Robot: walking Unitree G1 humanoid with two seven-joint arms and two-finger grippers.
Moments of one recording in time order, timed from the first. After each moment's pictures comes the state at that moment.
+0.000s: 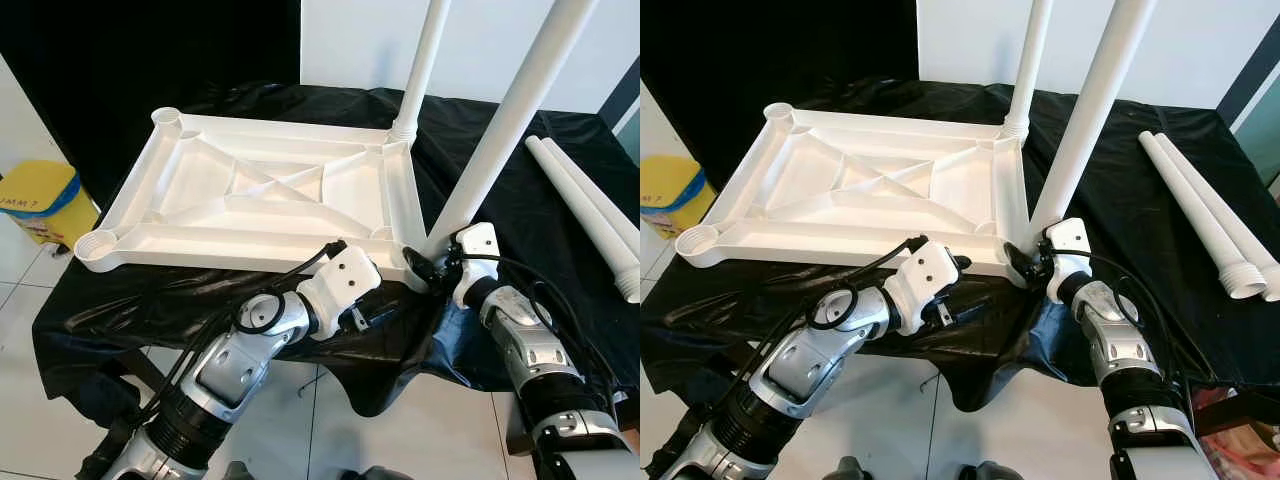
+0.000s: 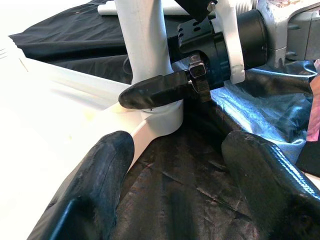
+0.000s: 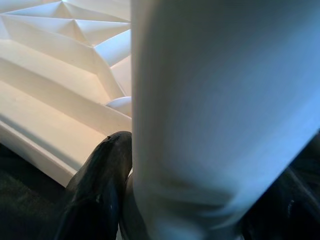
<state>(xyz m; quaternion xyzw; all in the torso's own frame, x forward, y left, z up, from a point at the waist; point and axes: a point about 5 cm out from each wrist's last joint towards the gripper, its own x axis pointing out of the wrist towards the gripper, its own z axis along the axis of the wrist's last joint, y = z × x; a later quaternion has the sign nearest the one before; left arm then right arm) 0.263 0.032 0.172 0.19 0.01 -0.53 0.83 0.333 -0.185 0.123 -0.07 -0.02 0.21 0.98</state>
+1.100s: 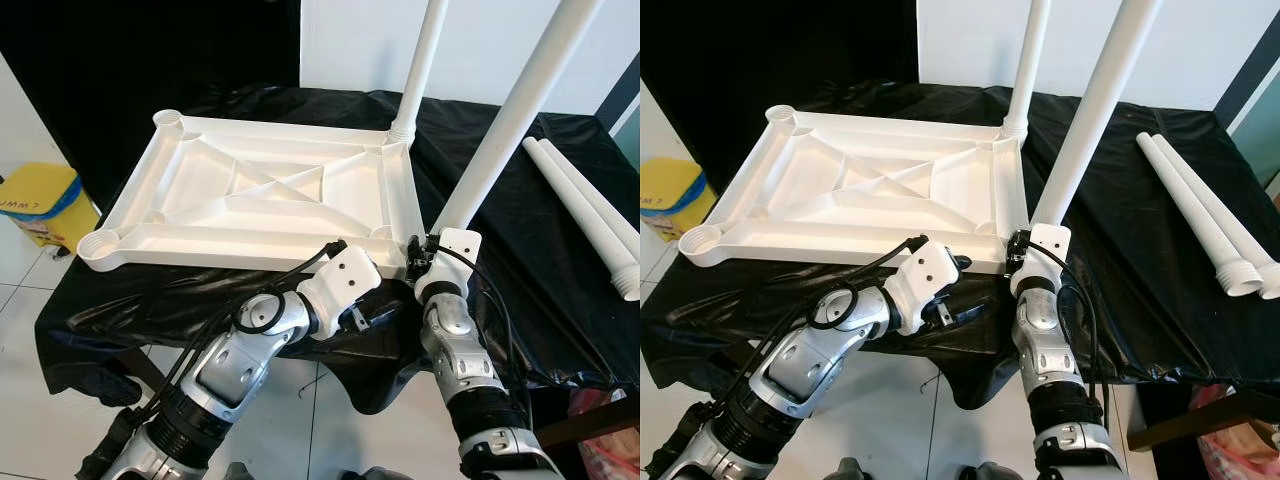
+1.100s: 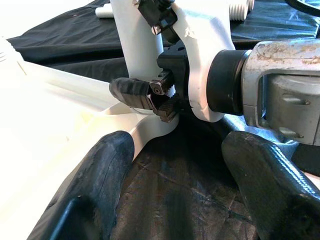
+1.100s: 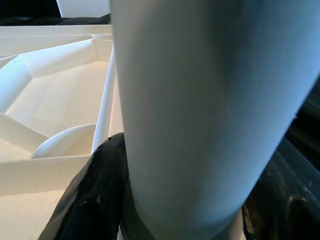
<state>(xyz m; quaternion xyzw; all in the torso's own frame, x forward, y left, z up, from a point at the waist) 0.264 0.032 0.172 0.20 0.01 -0.53 0.83 0.329 -0.133 0.118 0.06 -0.01 -0.08 0.99</state>
